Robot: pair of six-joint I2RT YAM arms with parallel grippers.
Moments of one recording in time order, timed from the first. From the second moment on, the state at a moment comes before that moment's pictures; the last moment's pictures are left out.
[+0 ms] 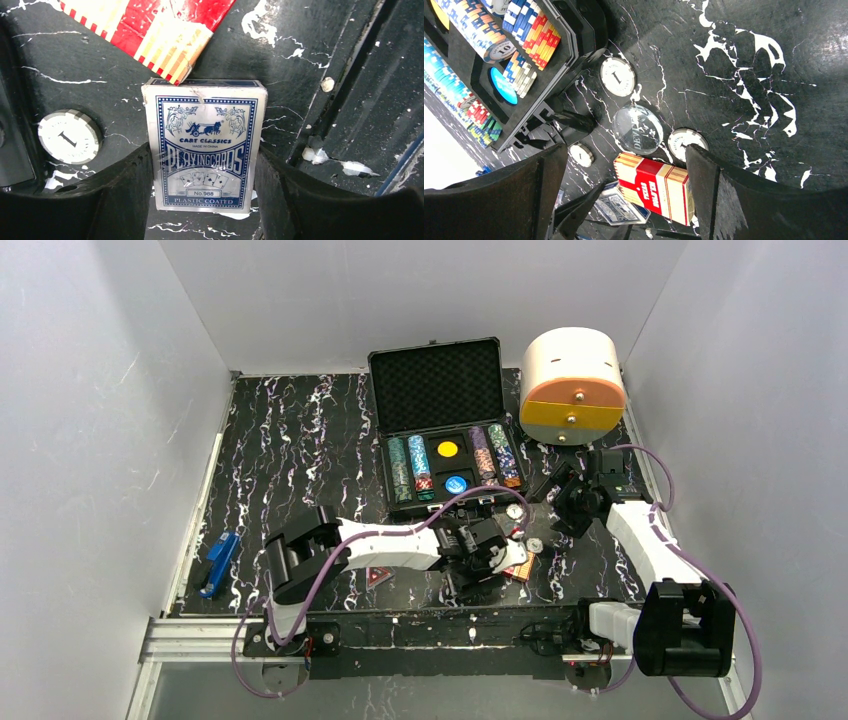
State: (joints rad) left arm -1.24 1.86 1.20 -0.46 0.02 0.10; right arm 0.03 1.15 0.70 -0.59 -0.28 0.73
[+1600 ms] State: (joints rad) left arm -0.62 2.29 1.99 -0.62 0.23 0.71; right arm 0.02 0.99 0.66 -0.62 -0.23 0.73
